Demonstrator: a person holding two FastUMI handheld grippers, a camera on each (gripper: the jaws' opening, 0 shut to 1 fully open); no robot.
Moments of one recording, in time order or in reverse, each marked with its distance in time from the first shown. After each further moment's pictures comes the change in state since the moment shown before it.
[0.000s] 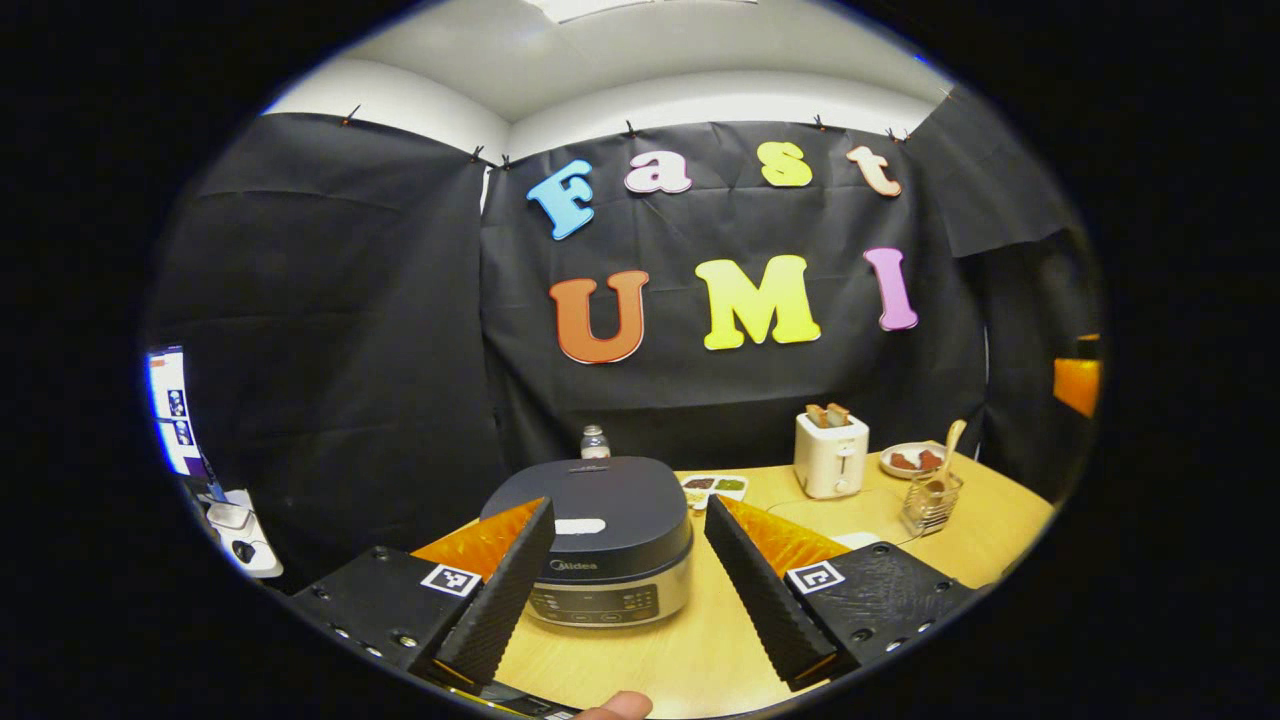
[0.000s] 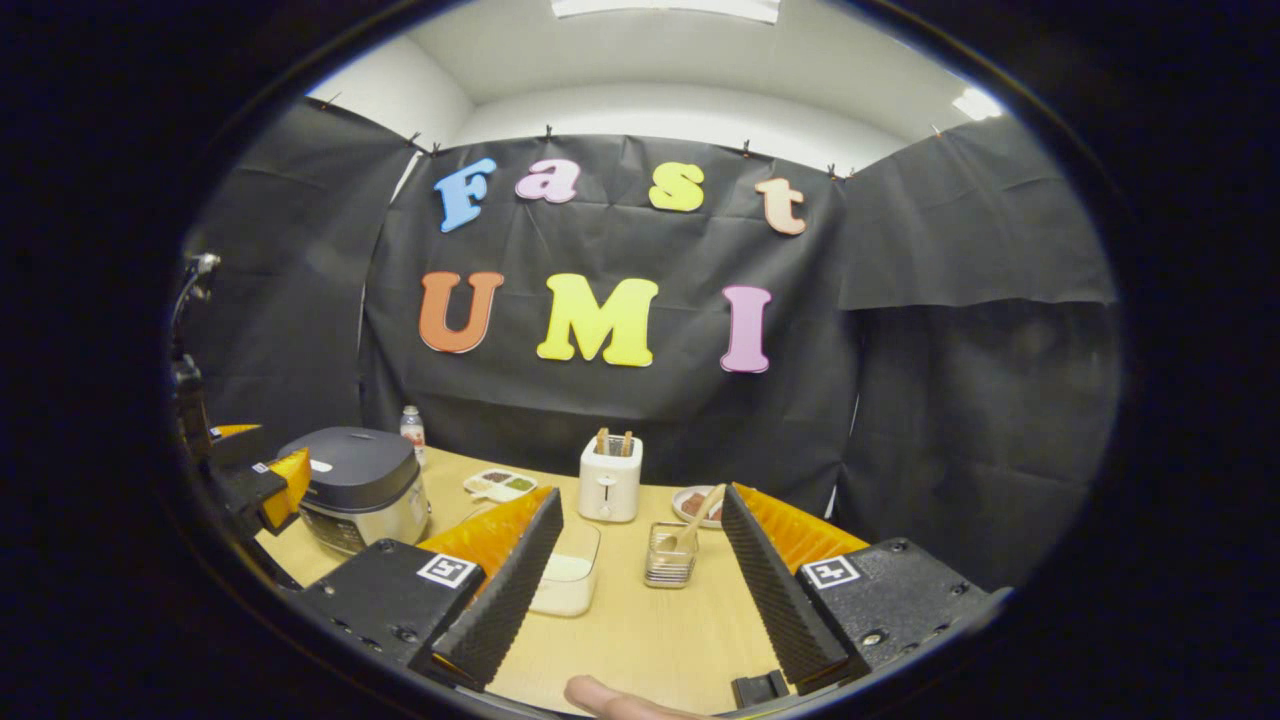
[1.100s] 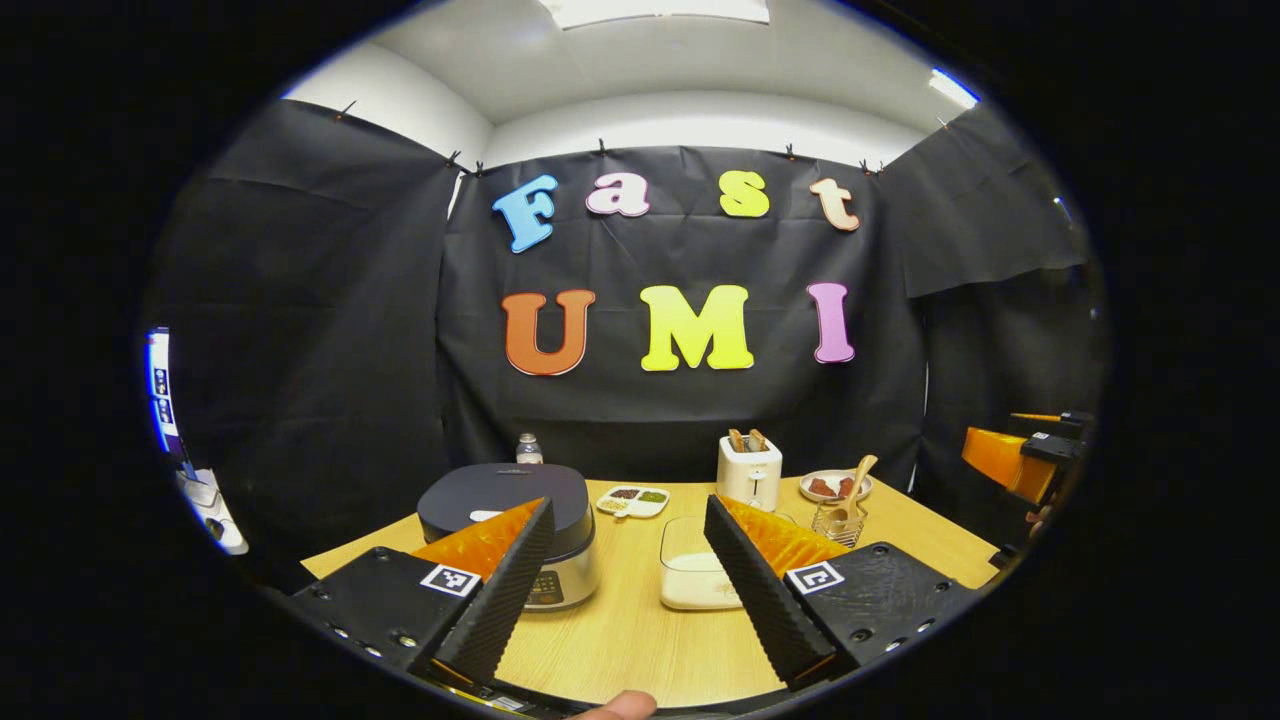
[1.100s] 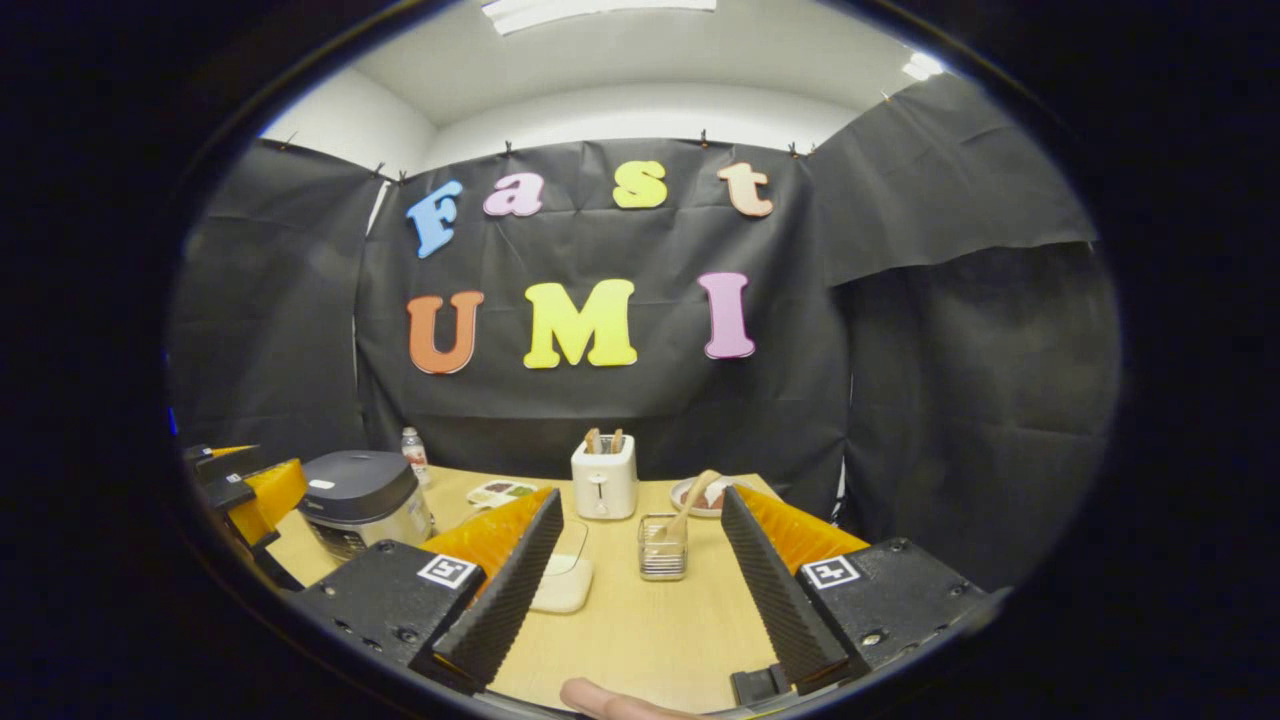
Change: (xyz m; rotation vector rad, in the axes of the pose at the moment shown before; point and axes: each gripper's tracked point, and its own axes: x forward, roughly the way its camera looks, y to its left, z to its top) left arm -0.050 -0.068 0.016 -0.059 -0.013 -0.127; right arm -0.003 -0.049 -0.021 0.125 0.004 0.008
